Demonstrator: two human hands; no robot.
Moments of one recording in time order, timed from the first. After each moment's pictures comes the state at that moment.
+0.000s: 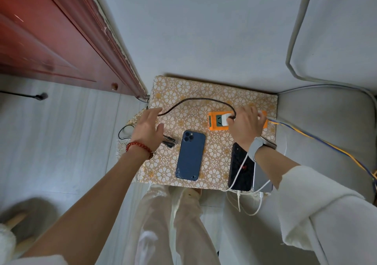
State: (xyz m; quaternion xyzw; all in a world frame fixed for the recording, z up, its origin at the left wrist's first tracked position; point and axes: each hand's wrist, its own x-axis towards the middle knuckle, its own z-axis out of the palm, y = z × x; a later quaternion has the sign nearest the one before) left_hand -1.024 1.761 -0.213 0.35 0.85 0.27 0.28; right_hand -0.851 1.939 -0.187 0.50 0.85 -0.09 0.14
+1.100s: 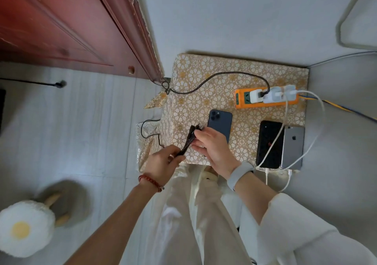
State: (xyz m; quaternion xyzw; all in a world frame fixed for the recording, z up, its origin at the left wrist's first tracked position) left_hand -0.988 1.638 -0.220 0.28 0.79 0.31 0.44; right_hand -0.901 1.771 -0.185 0.56 0.36 -0.74 -0.01
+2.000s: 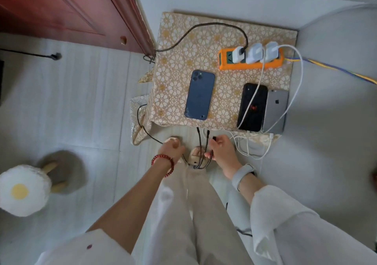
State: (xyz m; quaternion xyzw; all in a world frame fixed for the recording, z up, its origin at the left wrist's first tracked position) left_hand -0.869 1.632 -0.216 0.04 0.80 0.16 0.57; right_hand -0.750 1.727 -0.205 0.64 0.44 -0.62 0.05
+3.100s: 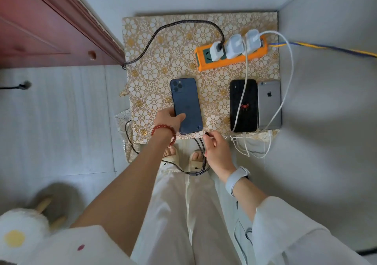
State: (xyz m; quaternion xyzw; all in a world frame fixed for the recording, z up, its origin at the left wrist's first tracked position) left_hand -0.910 1.745 -0.253 0.06 0.81 0.27 0.52; right_hand -0.757 1.739 -0.249 0.64 0.55 -0.54 -0.02
